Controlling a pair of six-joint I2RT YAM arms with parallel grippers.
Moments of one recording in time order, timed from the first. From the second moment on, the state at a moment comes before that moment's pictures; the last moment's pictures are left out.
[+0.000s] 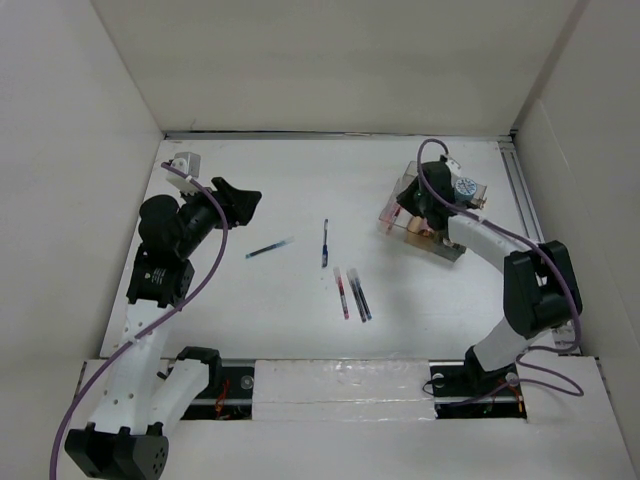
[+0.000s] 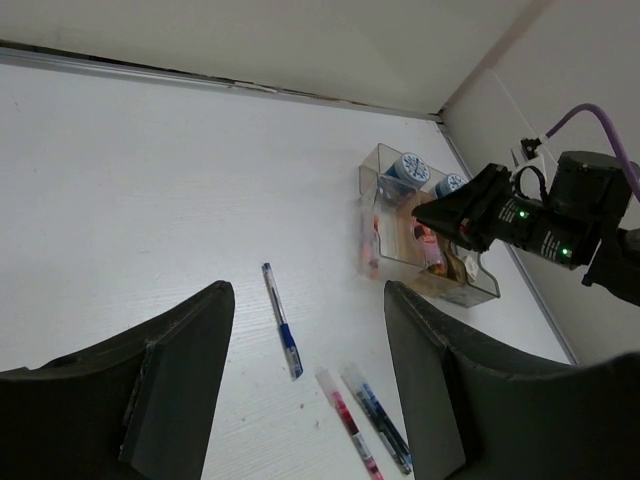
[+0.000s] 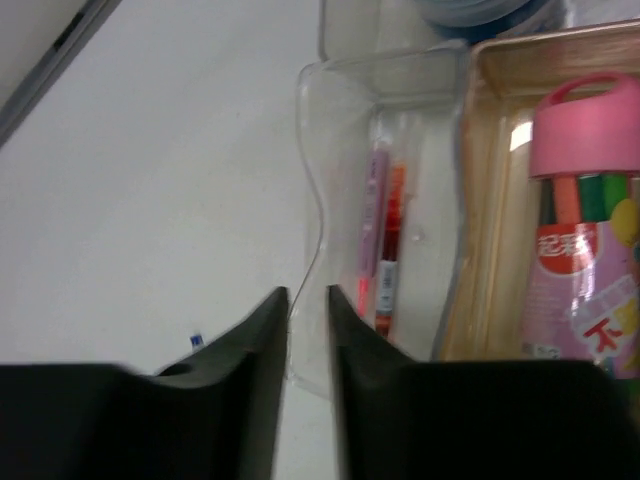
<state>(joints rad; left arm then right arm) -0.14 0.81 0.90 -0.18 0.34 -0.47 0.27 1.63 1.07 -0.04 0.16 0.84</state>
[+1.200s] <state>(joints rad) -0.14 0.80 0.90 -0.18 0.33 -0.47 0.73 1.84 1.24 -0.20 0.33 0.72</state>
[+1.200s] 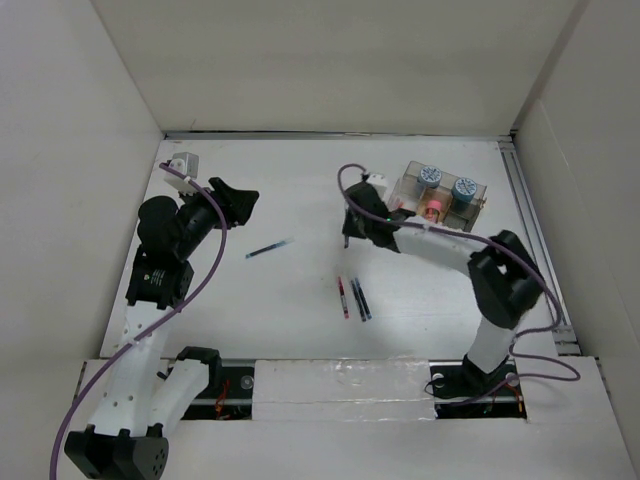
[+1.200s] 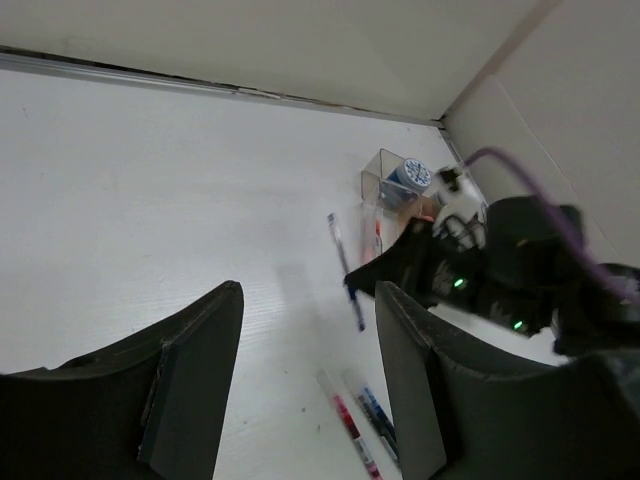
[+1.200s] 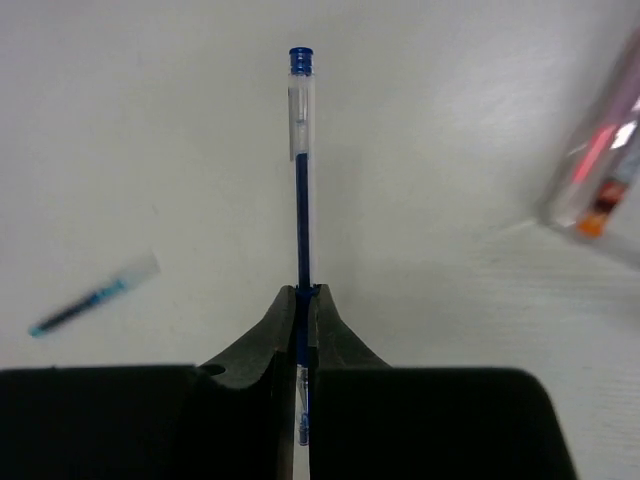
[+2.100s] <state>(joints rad) -0.14 0.80 0.90 -0.18 0.34 -0.47 0.32 1.65 1.14 -0.13 0.34 0.80</state>
